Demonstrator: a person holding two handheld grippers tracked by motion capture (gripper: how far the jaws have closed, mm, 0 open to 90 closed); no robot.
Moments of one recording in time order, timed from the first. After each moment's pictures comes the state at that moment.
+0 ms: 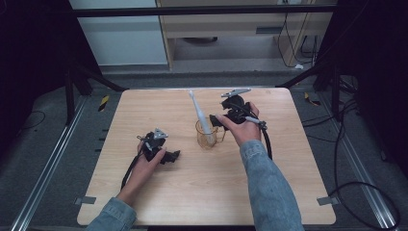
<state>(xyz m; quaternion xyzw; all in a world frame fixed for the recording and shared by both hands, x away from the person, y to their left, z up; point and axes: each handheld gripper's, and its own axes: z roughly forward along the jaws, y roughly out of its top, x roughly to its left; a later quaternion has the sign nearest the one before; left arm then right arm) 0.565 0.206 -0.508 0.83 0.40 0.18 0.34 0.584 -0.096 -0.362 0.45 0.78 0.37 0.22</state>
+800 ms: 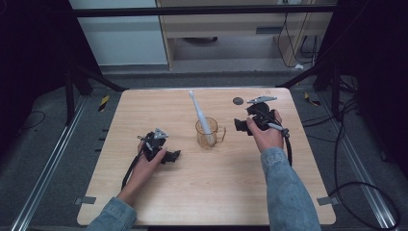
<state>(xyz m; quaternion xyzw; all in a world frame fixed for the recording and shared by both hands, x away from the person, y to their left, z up) 0.566 0.205 -0.508 0.83 0.40 0.18 0.34 0.569 -0.165 -0.381 0.49 0.76 0.34 0.25</state>
